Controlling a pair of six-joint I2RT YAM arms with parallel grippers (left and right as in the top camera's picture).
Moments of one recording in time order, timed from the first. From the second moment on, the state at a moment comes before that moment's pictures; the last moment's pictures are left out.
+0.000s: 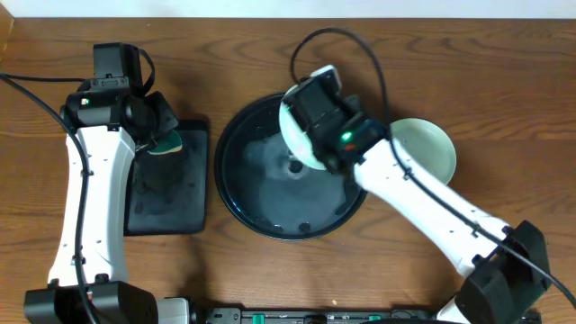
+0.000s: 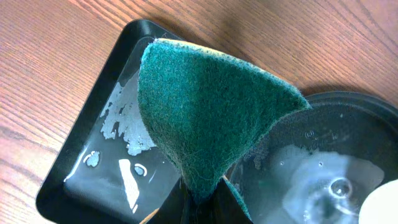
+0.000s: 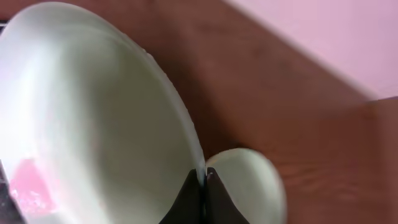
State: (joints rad) left arm 0.10 1.53 1.46 -1.09 -0.05 -0.43; right arm 0.75 1.74 1.49 -0.78 0.71 0.15
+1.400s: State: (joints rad) left arm 0.10 1.53 1.46 -1.10 -0.05 -0.43; right arm 0.89 1.74 1.49 -0.78 0.80 0.19
